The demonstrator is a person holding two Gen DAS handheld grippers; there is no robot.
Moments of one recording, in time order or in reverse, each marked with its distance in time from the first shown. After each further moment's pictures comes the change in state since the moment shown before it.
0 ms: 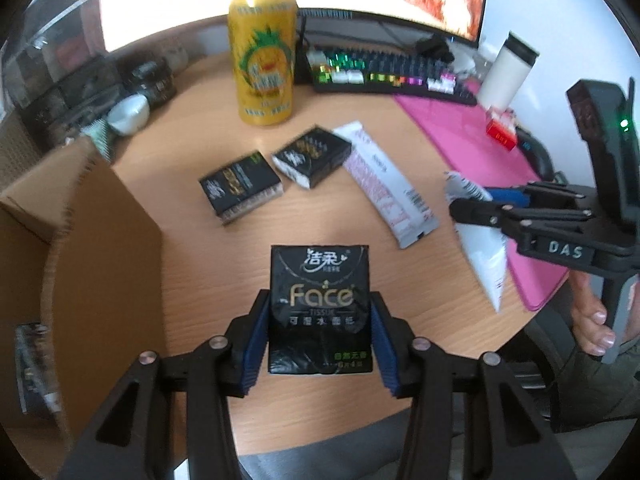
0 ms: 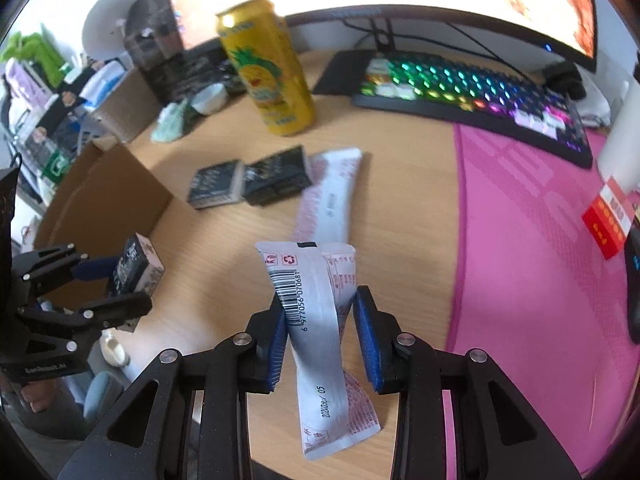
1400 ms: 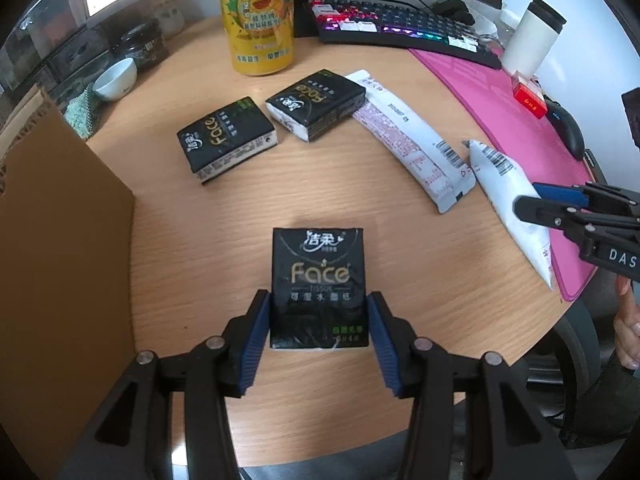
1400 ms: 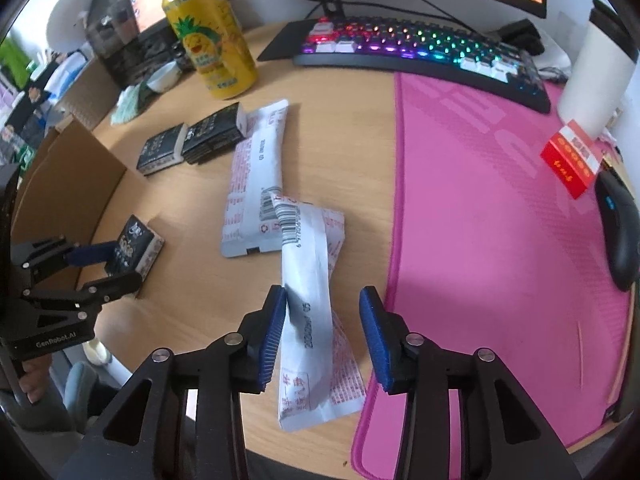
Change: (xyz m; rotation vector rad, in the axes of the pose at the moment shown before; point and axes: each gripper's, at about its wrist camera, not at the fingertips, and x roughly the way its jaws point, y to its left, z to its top) left arm 0.054 -0.009 -0.010 -0.008 0.120 0.055; right arm 0.007 -0.037 -0.033 0.063 0.085 -0.113
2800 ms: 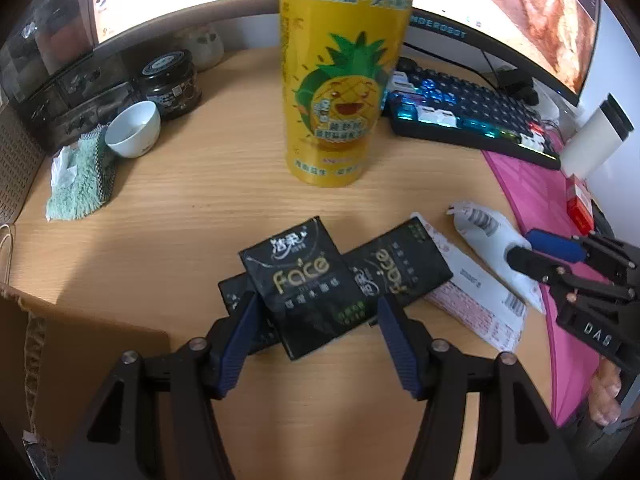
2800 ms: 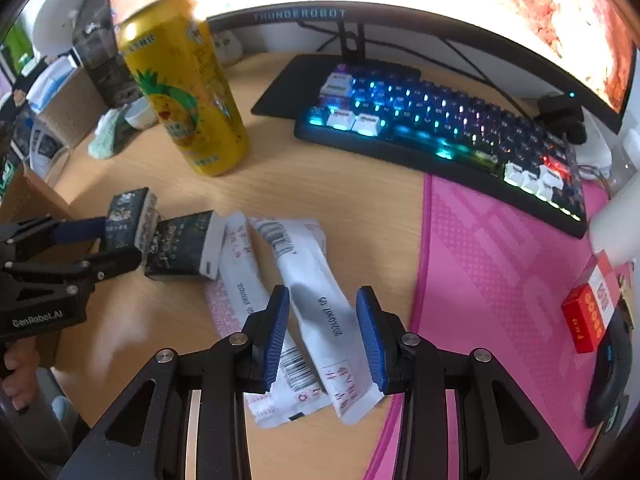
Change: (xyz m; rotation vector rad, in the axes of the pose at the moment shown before) left arm 0.016 0.050 0.097 -0.152 -0.074 0.041; right arm 0.038 0.013 0.107 -0.092 -0.044 -0.057
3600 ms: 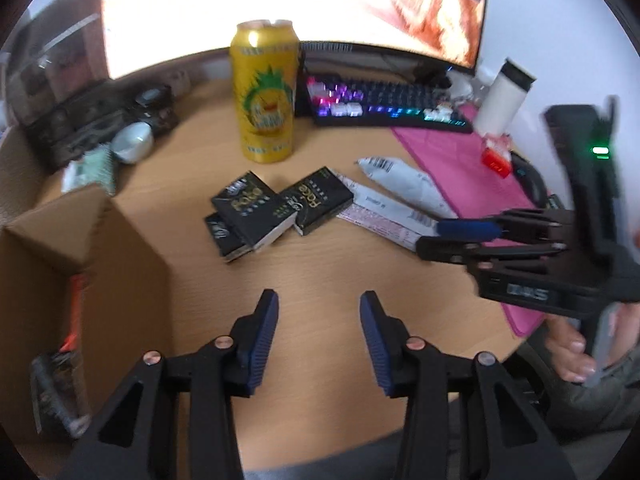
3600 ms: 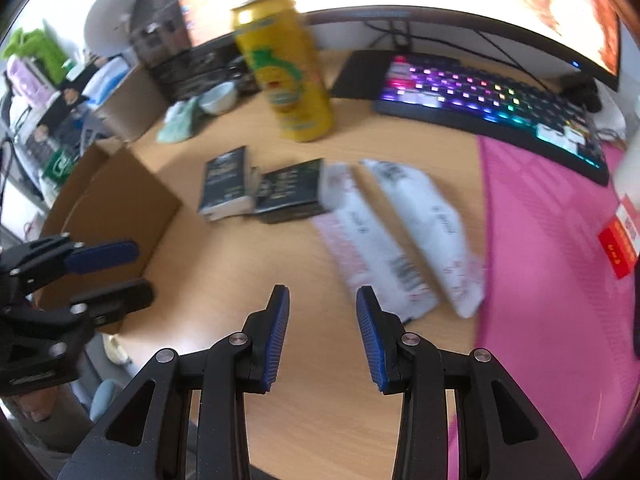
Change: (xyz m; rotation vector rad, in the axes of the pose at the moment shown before) left arm -0.077 -0.027 -0.070 0.145 -0.072 -0.112; right arm -0.043 0.039 -0.054 0.037 -0.023 0.166
